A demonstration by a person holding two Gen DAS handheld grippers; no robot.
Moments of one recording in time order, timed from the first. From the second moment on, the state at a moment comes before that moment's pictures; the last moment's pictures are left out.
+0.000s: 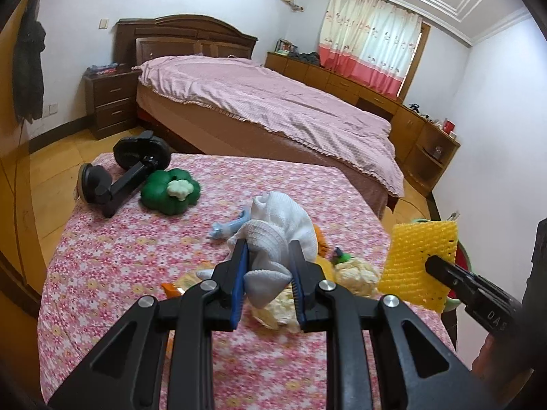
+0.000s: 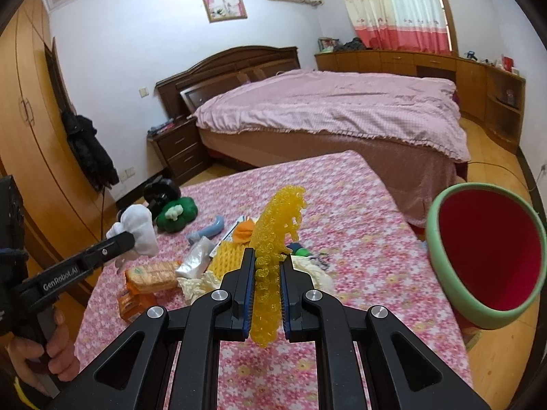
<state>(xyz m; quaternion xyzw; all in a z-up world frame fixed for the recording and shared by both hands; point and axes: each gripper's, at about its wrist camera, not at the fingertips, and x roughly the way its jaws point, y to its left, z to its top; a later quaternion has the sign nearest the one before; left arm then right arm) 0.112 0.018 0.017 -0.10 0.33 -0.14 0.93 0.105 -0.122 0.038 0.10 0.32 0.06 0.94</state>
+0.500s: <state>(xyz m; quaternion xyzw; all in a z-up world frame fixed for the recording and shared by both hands) 0.101 -0.068 0.038 -0.06 0.32 -0.20 0.92 0.066 -0.198 0.067 0.12 0.27 -0.02 0.96</state>
